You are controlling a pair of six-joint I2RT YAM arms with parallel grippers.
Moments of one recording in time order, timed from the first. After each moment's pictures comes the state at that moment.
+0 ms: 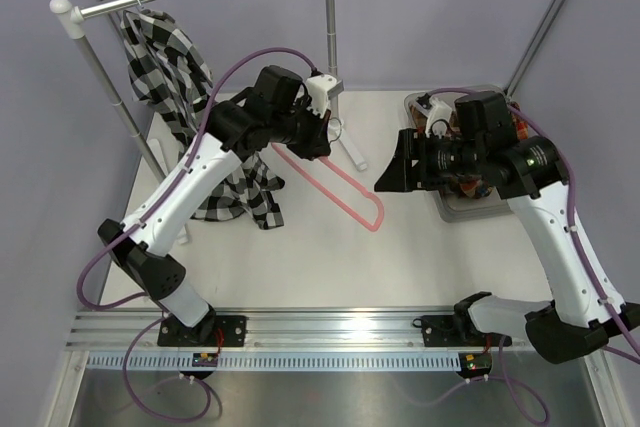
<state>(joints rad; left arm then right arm) -0.67 1.61 1.87 -0.95 0.29 -0.06 0.41 1.21 1.66 -1.17 -0.54 0.40</state>
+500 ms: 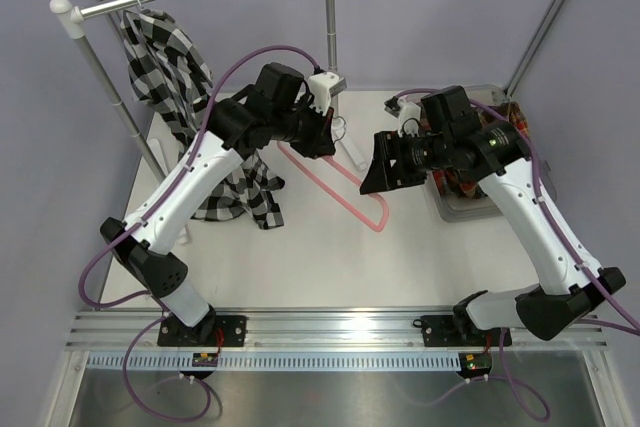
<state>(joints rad) -0.67 1.63 1.89 -0.95 0.33 -0.08 0.49 1.34 1.66 -1.16 -0.54 0.31</state>
